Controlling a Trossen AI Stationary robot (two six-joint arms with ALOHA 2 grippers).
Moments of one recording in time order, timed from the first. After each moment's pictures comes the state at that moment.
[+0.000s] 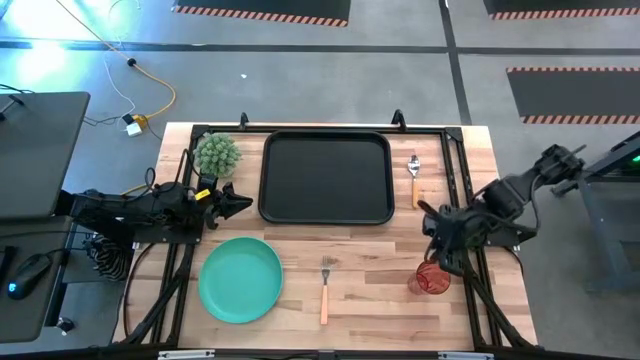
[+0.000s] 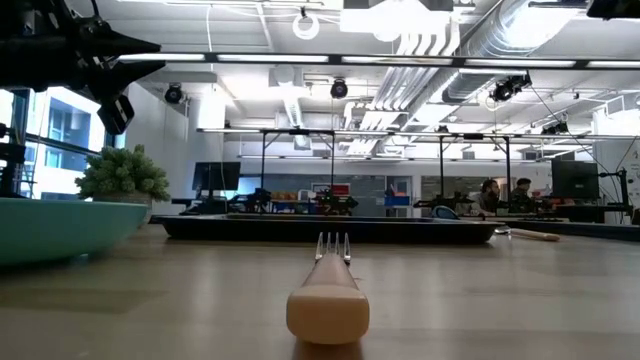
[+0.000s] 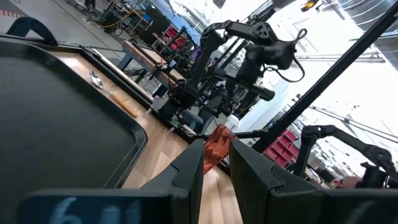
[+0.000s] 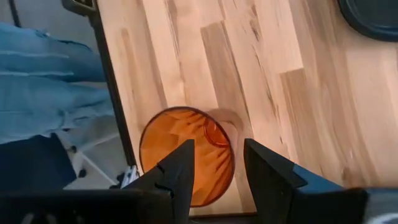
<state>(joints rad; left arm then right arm) -0.04 0.08 0.01 0.18 -0.09 -0.71 0.56 1.06 1.16 -1.24 -0.06 0.84</state>
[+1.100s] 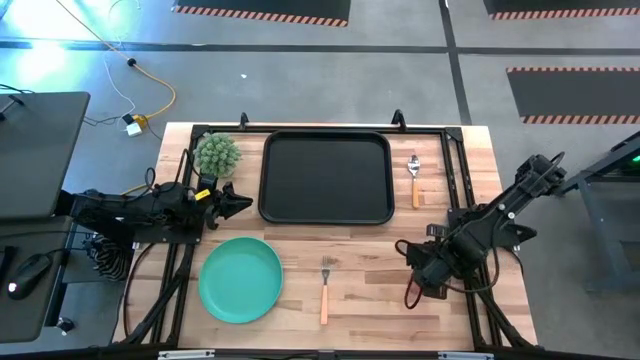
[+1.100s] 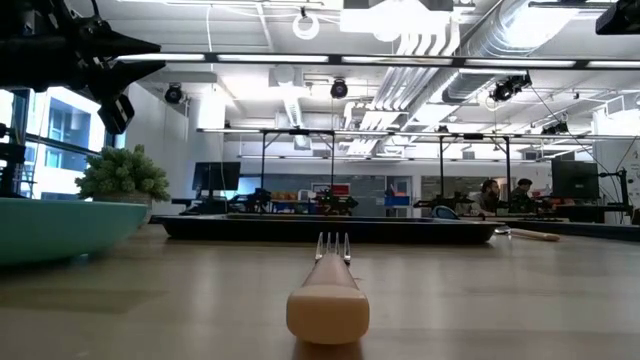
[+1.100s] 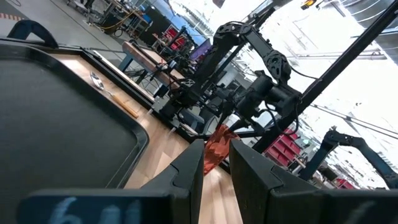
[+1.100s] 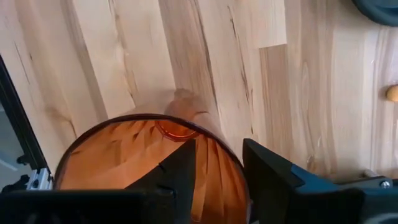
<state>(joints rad) -0.04 0.08 0.01 0.18 -0.09 -0.70 0.70 1.39 1.16 -1.27 0.05 0.86</state>
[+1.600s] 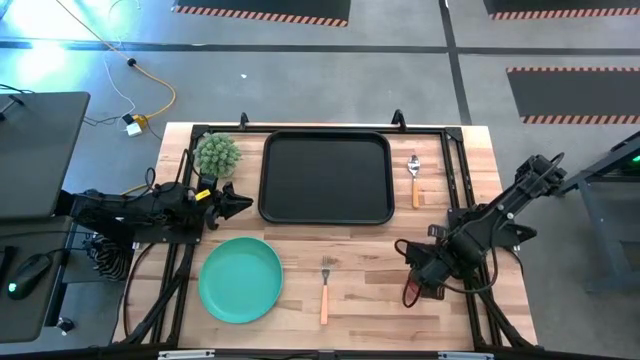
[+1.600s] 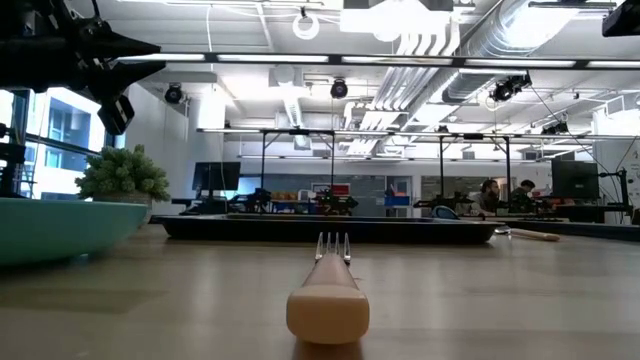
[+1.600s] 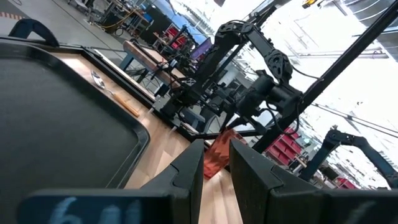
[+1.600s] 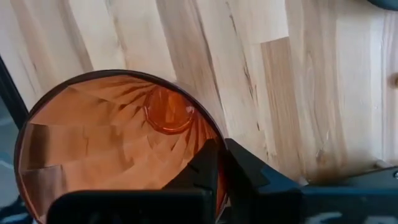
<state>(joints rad) -0.04 0.08 0.01 0.18 -0.09 -0.70 0.69 1.39 1.16 -1.27 0.05 0.93</state>
